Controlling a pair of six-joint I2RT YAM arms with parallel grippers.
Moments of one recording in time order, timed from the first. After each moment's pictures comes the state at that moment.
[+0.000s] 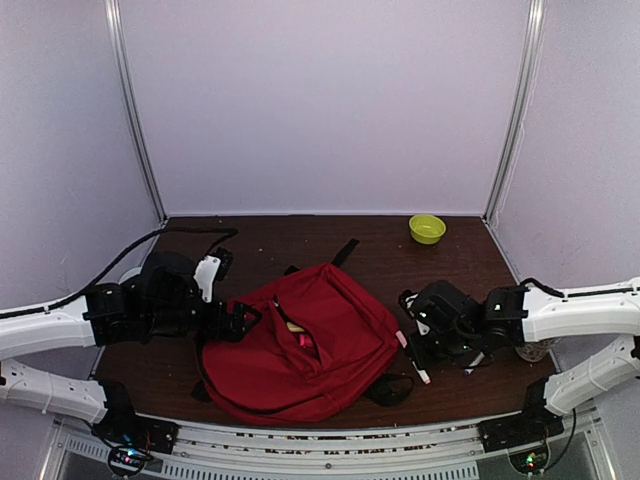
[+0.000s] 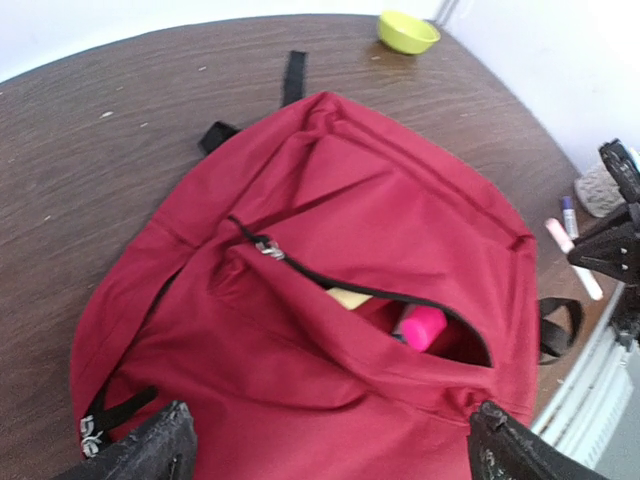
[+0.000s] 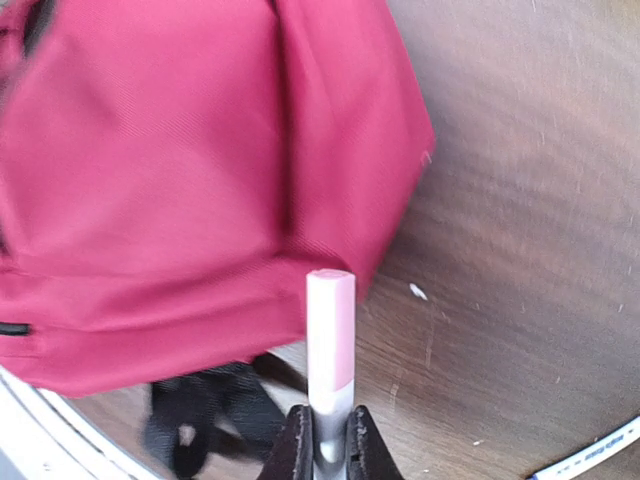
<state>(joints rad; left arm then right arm) -0.91 0.98 0.67 -0.31 -0.13 -0.44 1.04 1.24 0.73 -0.54 0.21 0.57</state>
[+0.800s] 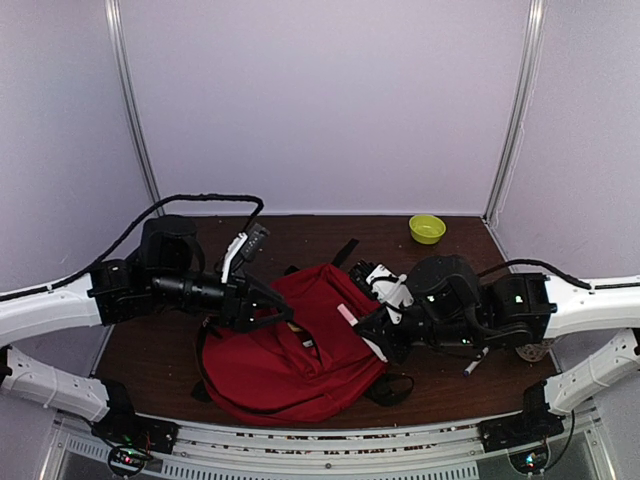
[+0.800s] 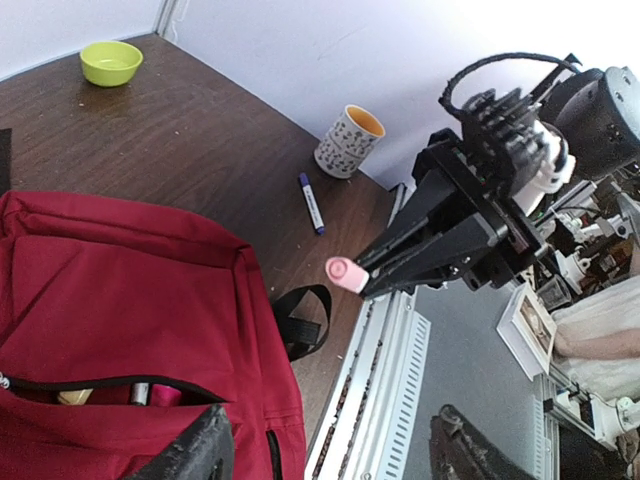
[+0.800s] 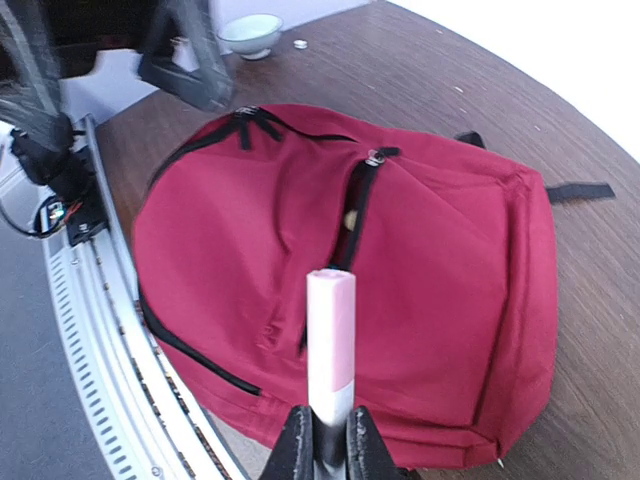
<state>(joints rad) -0.93 1.09 0.85 -0.15 0.49 -0.38 1.28 1.22 0.98 -0.39 0.25 0.26</state>
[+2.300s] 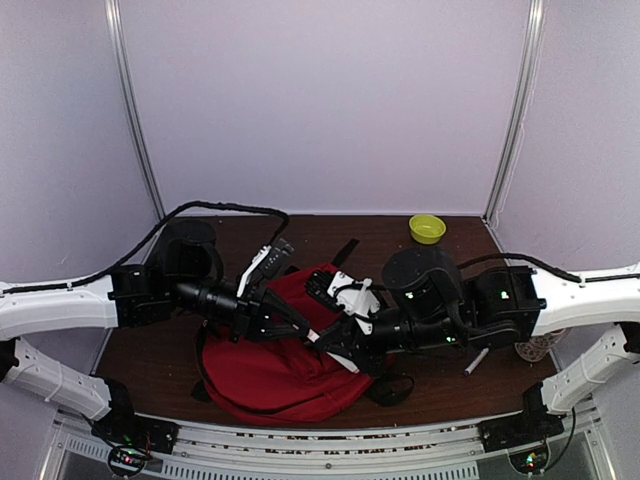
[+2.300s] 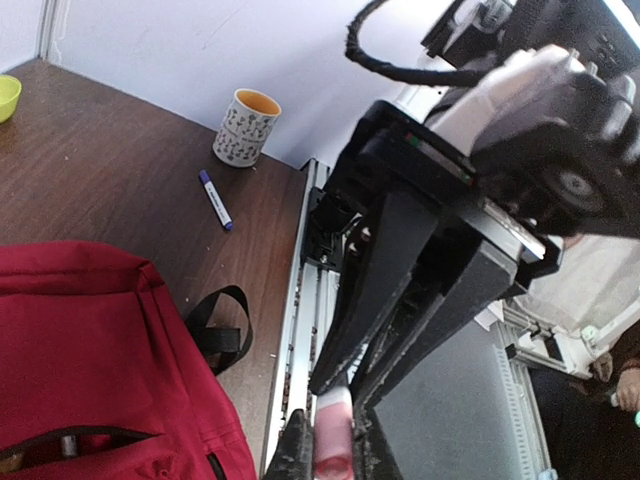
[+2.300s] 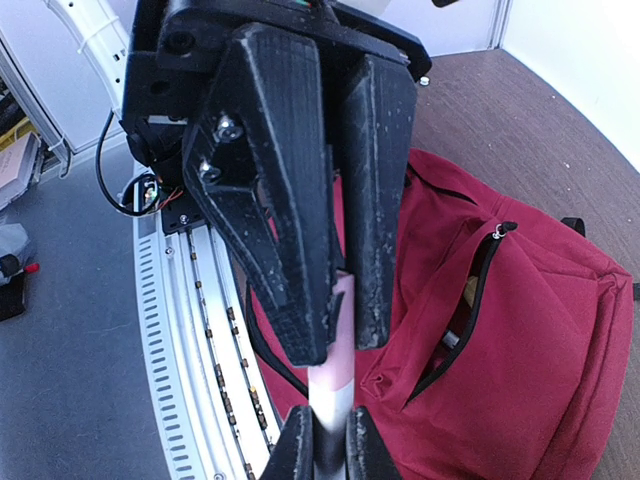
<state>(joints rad) -0.99 1.19 0.86 -0.01 0.70 -0.32 1.36 1.34 1.16 -0.37 0.09 0.13</state>
